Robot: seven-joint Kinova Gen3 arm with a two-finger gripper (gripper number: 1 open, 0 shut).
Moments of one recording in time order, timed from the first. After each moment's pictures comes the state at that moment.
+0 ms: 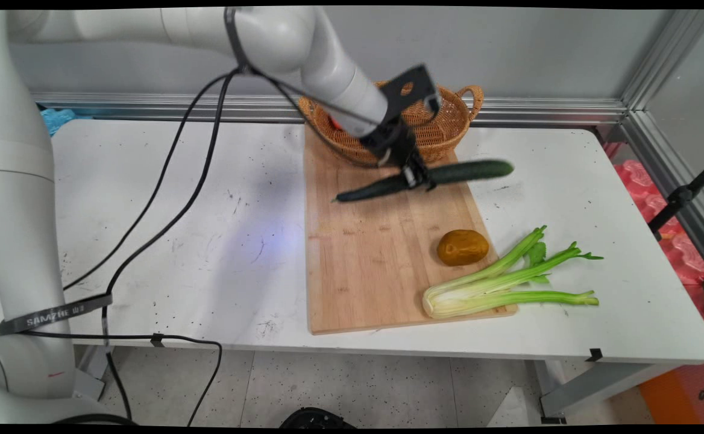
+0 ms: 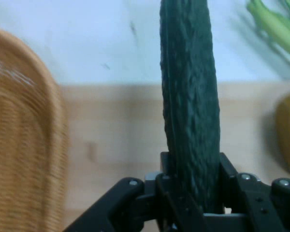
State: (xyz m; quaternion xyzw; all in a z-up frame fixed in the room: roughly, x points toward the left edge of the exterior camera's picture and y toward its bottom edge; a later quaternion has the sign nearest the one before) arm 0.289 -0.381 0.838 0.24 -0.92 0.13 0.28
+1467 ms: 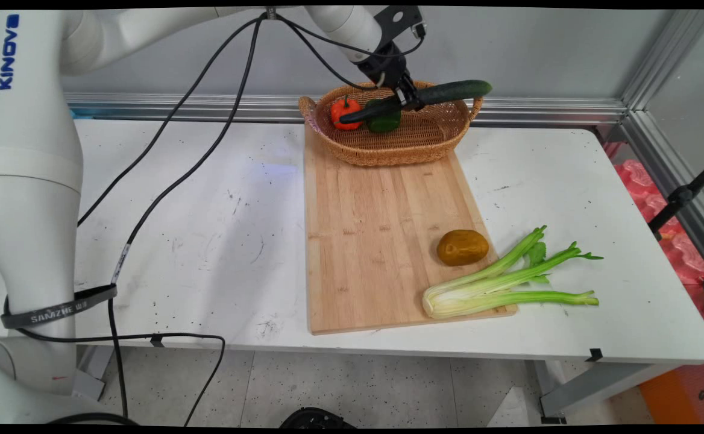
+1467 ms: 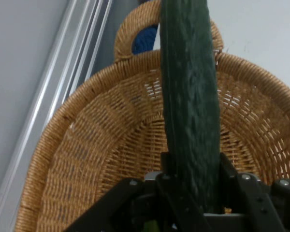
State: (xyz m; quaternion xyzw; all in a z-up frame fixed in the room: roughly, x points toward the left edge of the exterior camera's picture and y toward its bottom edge) arm 0.361 -0.530 0.851 0.24 -0.91 0.21 0.27
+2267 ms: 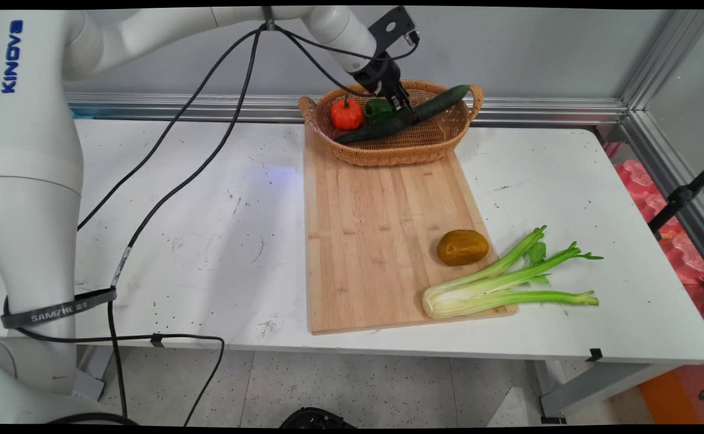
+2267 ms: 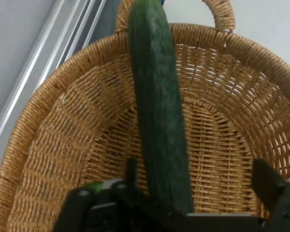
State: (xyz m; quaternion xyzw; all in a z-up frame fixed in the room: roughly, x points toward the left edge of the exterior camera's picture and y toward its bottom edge) arm 0.370 -0.533 0.831 0.29 -0.90 0.19 0.28
